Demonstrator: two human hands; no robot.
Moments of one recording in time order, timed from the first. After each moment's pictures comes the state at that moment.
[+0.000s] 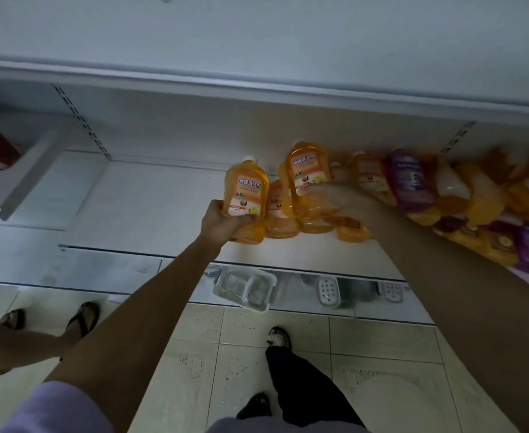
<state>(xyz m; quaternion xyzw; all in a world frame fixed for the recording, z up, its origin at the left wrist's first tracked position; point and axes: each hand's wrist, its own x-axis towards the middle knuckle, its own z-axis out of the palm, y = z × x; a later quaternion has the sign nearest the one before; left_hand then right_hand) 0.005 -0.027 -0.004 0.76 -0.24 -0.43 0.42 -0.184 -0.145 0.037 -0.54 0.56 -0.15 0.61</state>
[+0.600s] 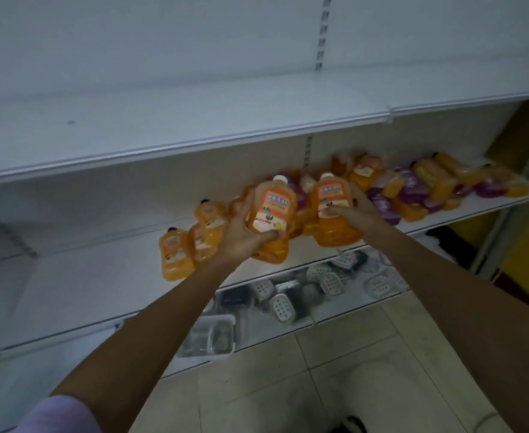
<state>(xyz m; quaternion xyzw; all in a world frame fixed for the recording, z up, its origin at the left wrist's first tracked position) -0.174 0.019 0.102 0.58 -0.57 -0.44 0.39 -0.404 -0.022 0.105 -0.48 0.60 -0.42 0.49</state>
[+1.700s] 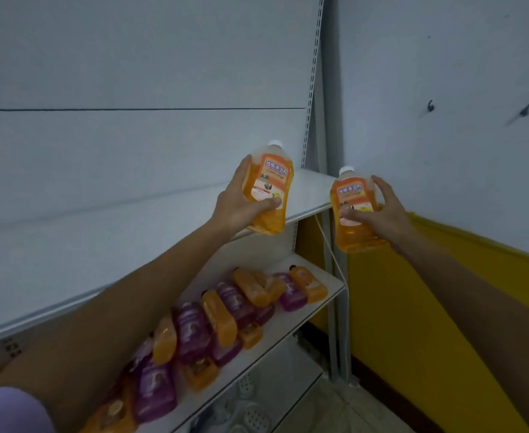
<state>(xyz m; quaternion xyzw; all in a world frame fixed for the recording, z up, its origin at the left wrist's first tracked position) -0.774 -0.243 0.280 0.35 -0.76 -0.36 0.42 -1.020 -0.149 0.256 -0.43 0.70 -0.55 0.16</state>
